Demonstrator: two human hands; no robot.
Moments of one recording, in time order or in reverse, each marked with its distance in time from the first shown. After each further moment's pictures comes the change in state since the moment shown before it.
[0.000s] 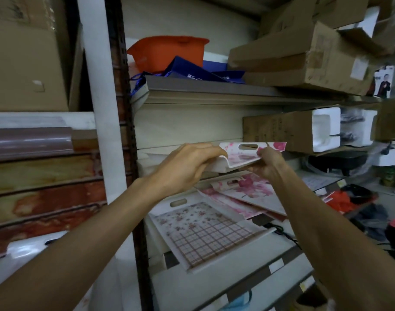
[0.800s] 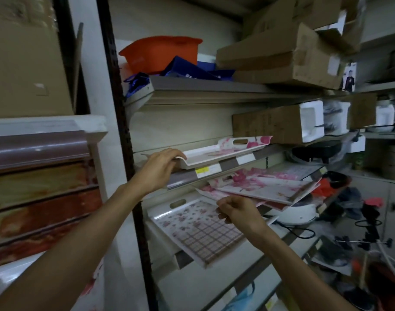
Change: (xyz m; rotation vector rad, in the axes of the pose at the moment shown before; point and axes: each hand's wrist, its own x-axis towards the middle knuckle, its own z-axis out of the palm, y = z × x) left_hand -0.042 -0.102 0.014 -0.043 0.036 -0.202; right_hand -0.108 0.138 -0.007 -0.738 -0.165 -0.238
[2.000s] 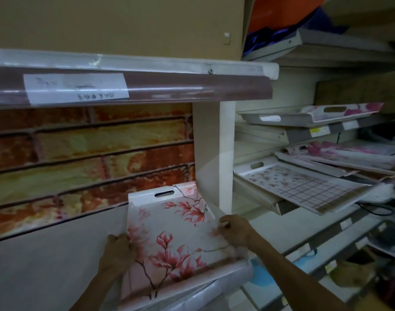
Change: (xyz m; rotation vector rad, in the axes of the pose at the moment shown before) left_hand -0.458 -0.191 -0.053 0.041 -0.148 -1.214; right_hand -0.075 0.059 0.306 -0.606 -0.389 0.091
